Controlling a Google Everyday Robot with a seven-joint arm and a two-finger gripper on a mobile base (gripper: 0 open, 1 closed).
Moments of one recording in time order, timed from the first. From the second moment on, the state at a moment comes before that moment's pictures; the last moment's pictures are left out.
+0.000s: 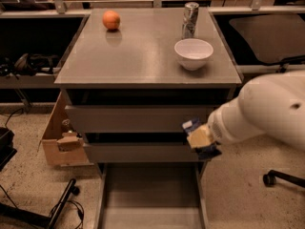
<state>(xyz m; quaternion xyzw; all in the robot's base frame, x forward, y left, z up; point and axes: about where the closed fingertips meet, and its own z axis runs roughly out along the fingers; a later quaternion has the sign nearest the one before) 0.478 -0.153 0.780 -0.23 0.94 0.05 0.24</state>
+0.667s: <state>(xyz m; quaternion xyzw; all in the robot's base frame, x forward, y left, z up) 0.435 -0.171 0.638 -0.23 0.97 0.05 0.12</state>
